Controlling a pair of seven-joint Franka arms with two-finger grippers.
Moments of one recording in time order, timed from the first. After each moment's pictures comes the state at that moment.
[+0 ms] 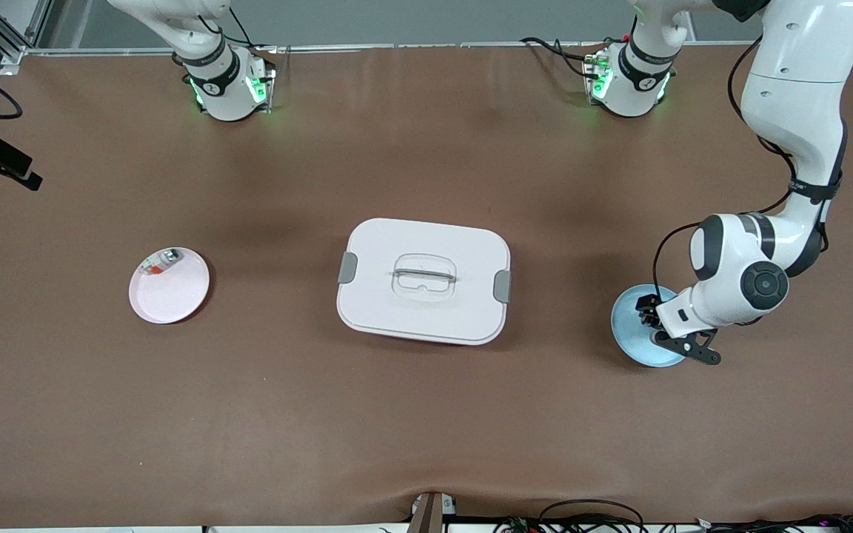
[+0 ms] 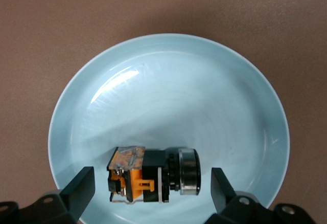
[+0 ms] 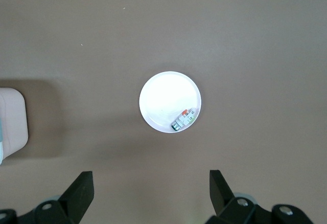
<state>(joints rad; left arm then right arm) -0.02 0.60 -0.03 -1.85 0.04 2.38 0.33 -0.14 -0.12 0.01 -1.69 0.03 1.59 0.01</state>
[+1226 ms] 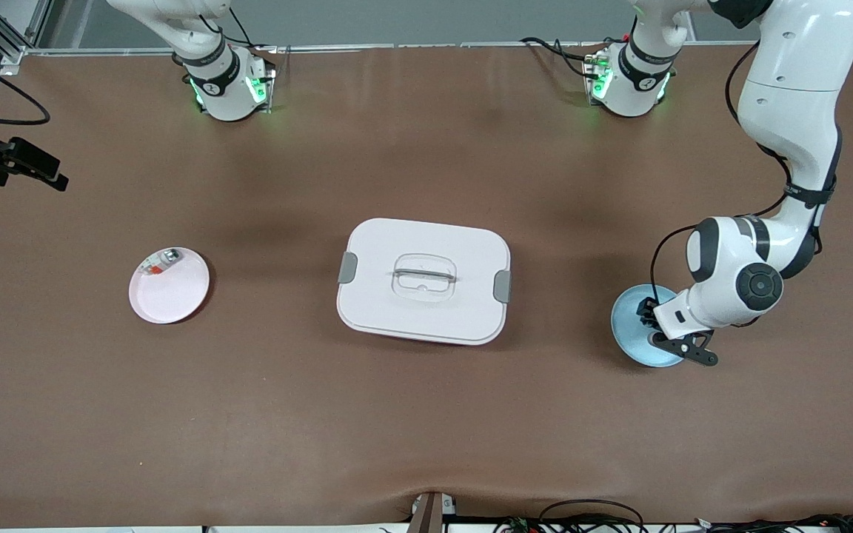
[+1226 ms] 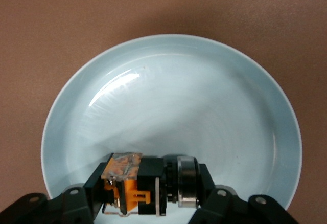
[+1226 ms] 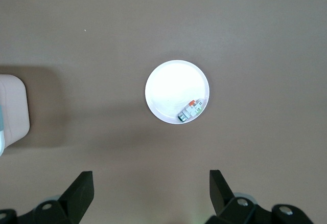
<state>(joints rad) -0.02 0.62 -0.03 -1.85 0.04 2.41 0.33 -0.11 -0.12 0.02 -1.72 0.03 1.58 0.04</state>
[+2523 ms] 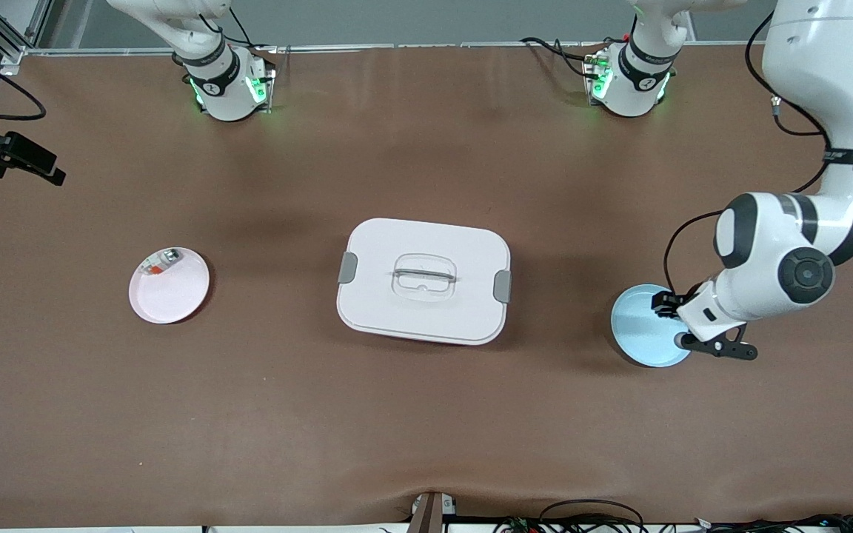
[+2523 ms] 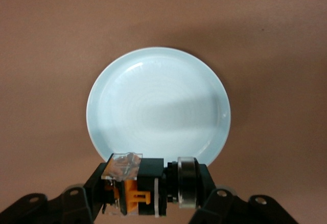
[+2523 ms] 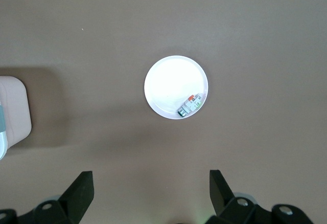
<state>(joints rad) -0.02 0.45 -0.07 -1.71 0.04 2.02 0.08 -0.11 -0.13 0.02 -1.72 0.03 1.55 0.06</state>
